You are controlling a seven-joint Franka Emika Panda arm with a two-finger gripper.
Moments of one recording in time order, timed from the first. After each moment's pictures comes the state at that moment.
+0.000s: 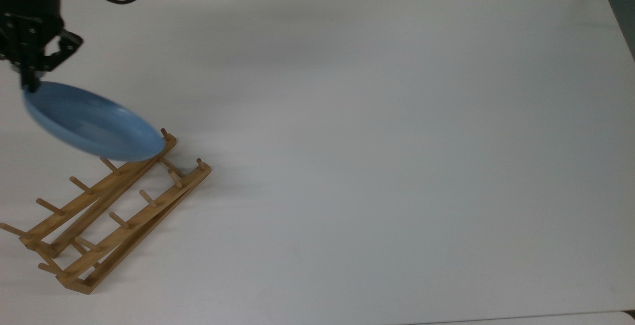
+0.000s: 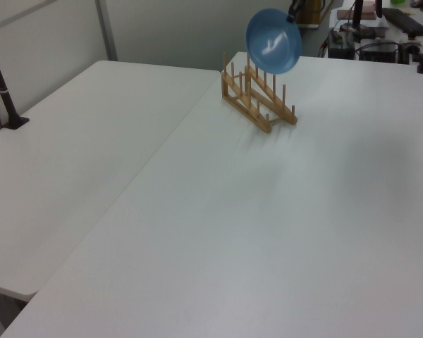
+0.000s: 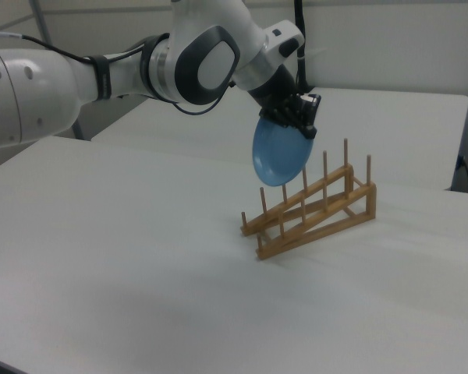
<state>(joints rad) -0.22 0.29 -0.15 -1.46 -0.13 2.31 -0.25</state>
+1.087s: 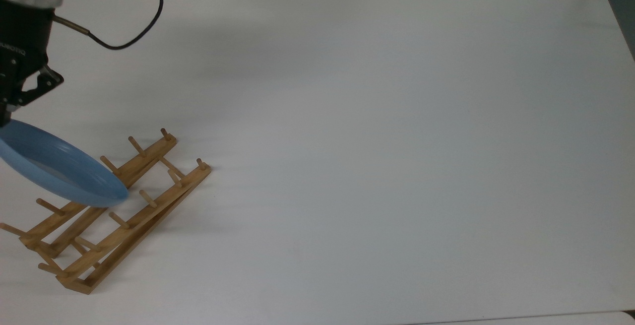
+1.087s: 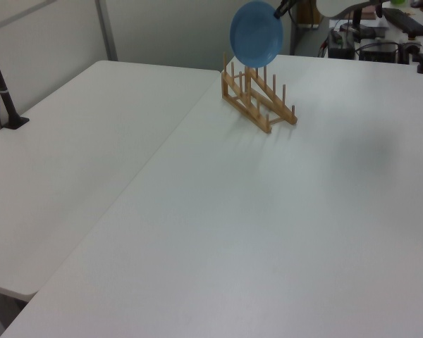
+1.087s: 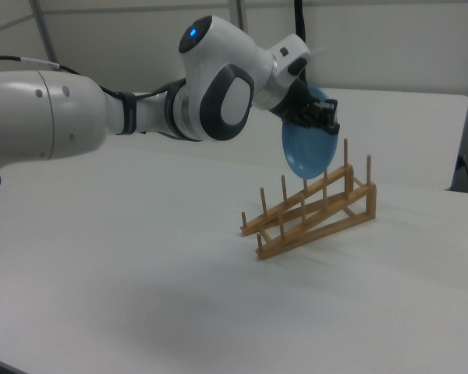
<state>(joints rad) -0.24 0.37 -0.15 -1.52 -0.24 2.68 -0.09</state>
